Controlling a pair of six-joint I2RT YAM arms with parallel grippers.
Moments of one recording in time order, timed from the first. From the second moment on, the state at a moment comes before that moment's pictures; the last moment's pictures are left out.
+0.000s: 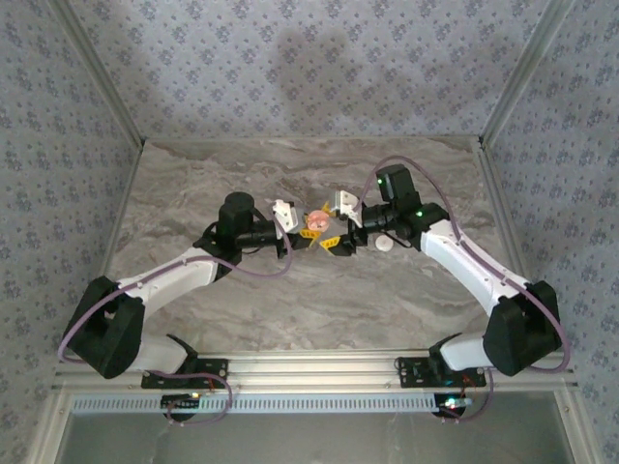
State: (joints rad) left arm -0.61 1.37 0.77 0.35 0.73 0.31; right arm 0.46 1.37 1.09 -0.40 -0.89 -0.73
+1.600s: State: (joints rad) left arm -0.76 2.09 1.59 -0.36 0.46 -0.62; right arm -0.05 1.00 0.66 -0.24 -0.57 0.24
